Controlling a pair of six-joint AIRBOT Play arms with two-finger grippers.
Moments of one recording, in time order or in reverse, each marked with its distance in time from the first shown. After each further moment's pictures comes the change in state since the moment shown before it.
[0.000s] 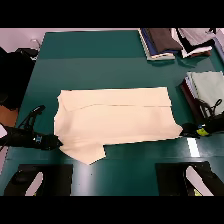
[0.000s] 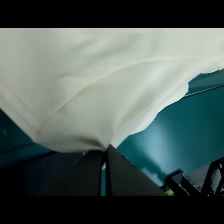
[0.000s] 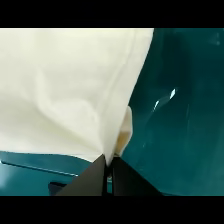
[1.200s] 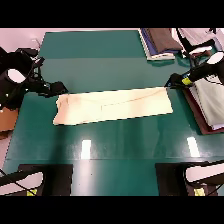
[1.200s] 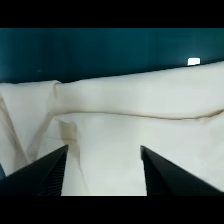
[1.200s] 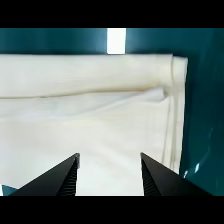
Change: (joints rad) left arm 0.000 -0.766 0.567 0.033 0.533 0.092; right arm 0.160 -0.795 0.846 0.216 -0.154 0.015
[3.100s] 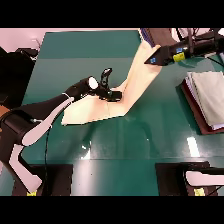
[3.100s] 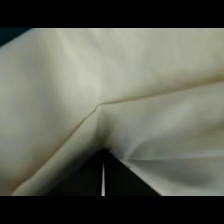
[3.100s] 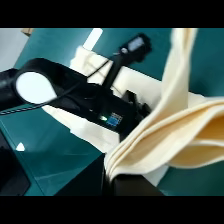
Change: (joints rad) left arm -0.583 -0.546 0.372 -0.196 0.206 -0.070; right arm 0.294 0.179 0.230 0.370 0.101 -0.090
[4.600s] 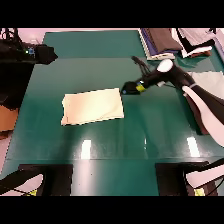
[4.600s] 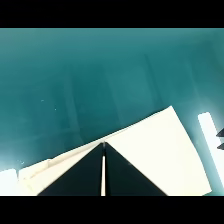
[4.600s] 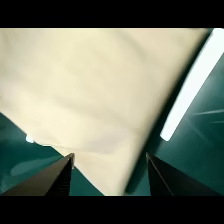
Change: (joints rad) left arm 0.429 0.686 0.001 0.318 -0.266 0.032; right arm 0.160 -0.203 -0.355 -0.065 -0.303 0.019
